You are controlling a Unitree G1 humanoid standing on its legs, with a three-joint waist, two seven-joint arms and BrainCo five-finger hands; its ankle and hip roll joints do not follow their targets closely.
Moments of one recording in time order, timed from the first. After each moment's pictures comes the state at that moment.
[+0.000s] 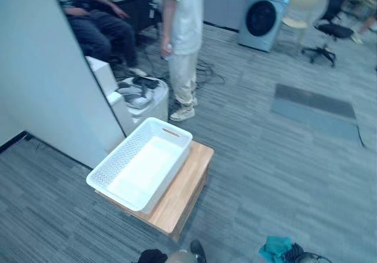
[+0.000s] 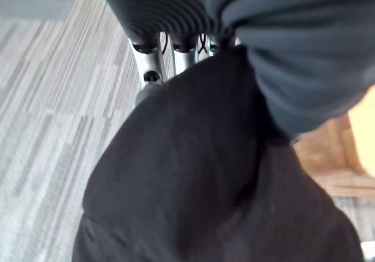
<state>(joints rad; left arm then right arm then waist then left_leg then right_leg) 0.02 0.22 -0.18 1.29 0.20 0.05 0.19 -0.03 -0.29 0.36 1.18 -0.12 0.04 -0.16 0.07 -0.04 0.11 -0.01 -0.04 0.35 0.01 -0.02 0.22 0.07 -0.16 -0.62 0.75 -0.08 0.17</state>
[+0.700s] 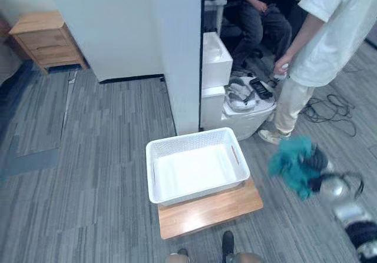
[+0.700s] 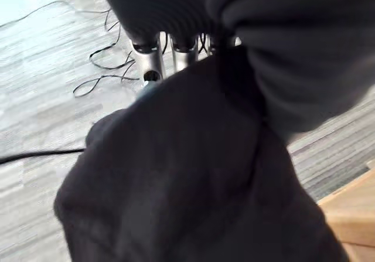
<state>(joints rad) 0.14 0.24 -0.07 1.21 0.08 0.03 0.24 -0.26 -0.68 0.17 0.41 -0.12 -0.02 -0.24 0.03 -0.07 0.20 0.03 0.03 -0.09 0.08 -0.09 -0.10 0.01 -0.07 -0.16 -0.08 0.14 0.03</state>
